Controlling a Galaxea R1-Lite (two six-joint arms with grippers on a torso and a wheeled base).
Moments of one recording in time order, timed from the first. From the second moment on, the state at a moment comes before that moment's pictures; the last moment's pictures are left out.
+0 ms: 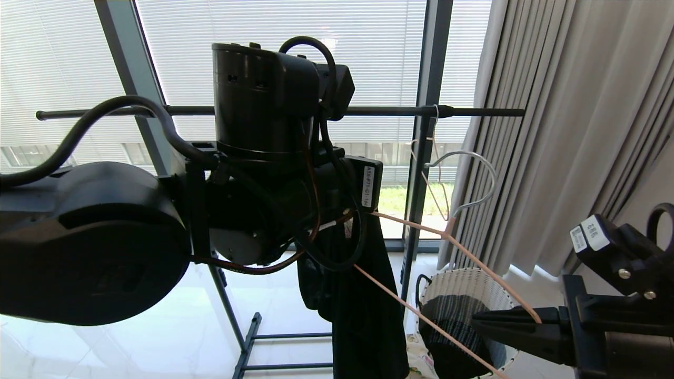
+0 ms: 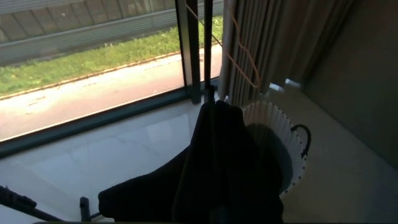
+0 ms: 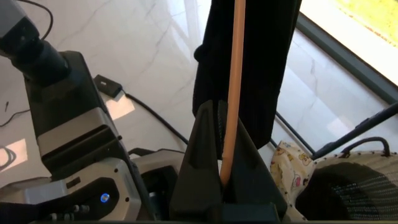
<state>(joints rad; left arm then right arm) -0.83 1.71 -1.27 -0.22 0.36 -0.03 0.82 1.23 -0.60 -0.24 0.32 0.01</state>
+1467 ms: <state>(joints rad) -0.87 1.60 -1.11 -0.38 0.35 0.17 0.89 1.57 -0.77 -0.50 0.13 0.20</state>
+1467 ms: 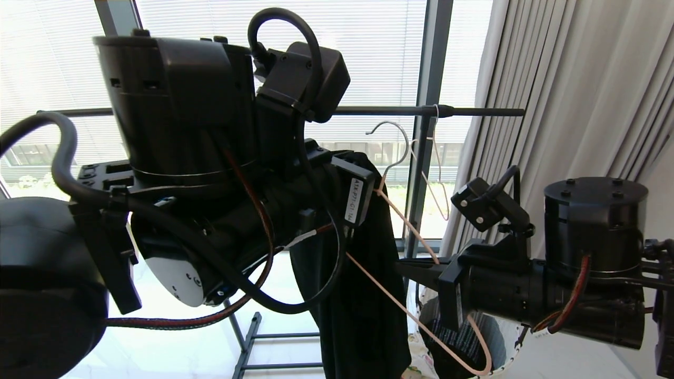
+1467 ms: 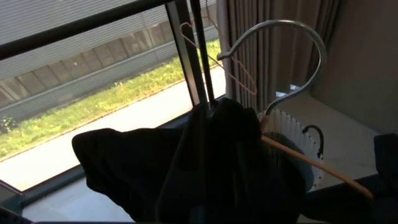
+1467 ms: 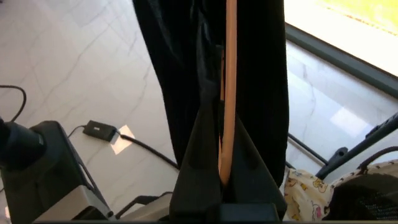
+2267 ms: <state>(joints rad) -0.85 1.41 -0.81 -0.38 0.23 0.22 0.84 1.47 -0.62 -0.57 0.15 0.04</state>
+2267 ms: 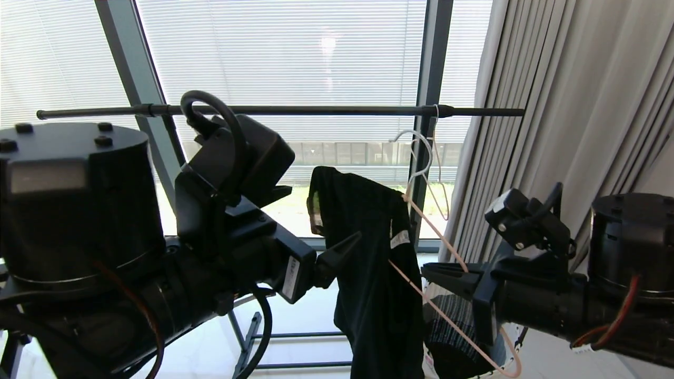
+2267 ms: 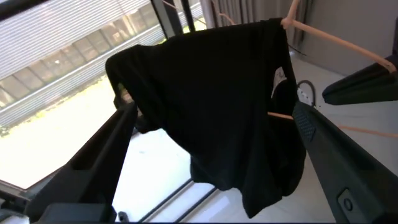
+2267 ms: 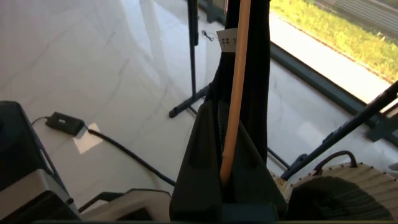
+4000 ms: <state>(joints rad) -1.01 1.53 -0.55 -0.46 -0.10 0.40 1.07 1.11 -0.37 -0.24 0.32 -0.28</state>
